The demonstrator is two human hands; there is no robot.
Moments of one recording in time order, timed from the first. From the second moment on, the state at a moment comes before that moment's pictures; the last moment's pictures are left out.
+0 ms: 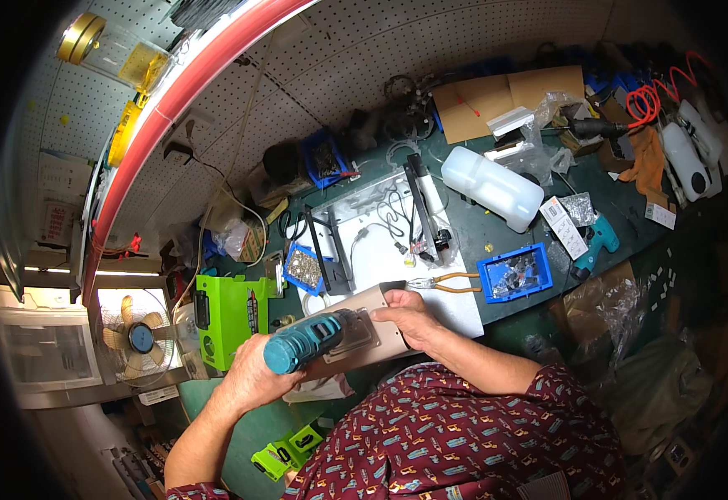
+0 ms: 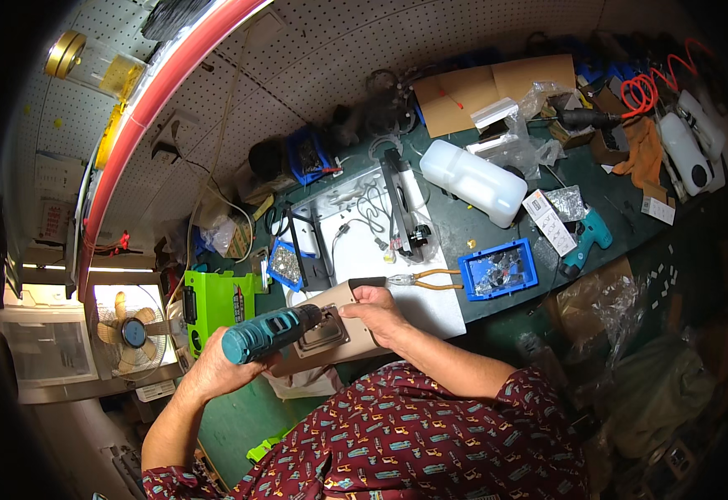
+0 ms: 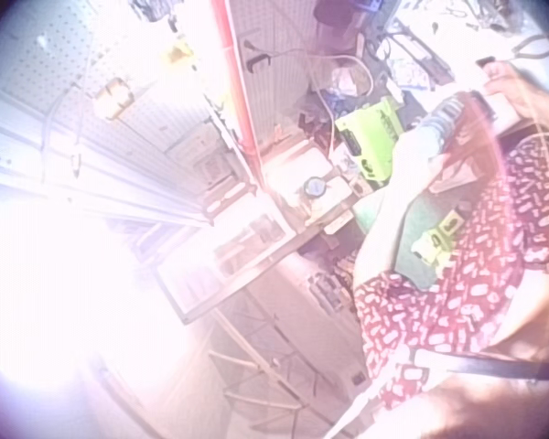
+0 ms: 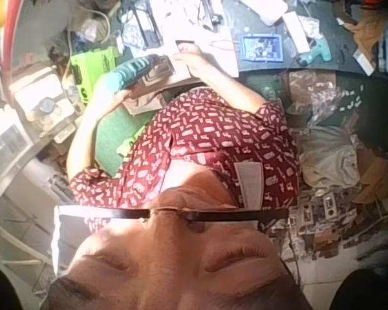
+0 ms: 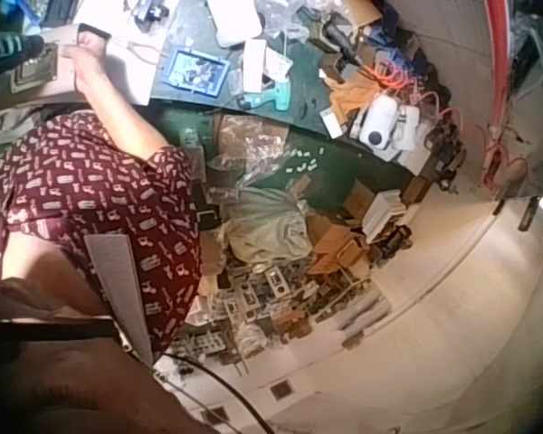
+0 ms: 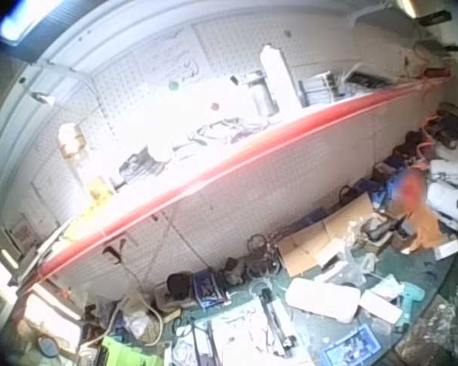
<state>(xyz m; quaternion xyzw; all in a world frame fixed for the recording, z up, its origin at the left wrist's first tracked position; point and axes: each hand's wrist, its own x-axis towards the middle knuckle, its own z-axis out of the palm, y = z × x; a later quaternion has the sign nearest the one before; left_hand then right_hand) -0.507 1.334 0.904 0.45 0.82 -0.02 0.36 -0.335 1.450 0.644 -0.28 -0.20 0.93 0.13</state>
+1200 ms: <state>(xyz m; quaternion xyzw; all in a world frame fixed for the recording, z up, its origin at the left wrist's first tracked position) -0.484 1.364 0.917 0.44 0.78 0.14 0.42 -0.341 1.451 0.644 -0.28 -0.24 0.92 0.12</state>
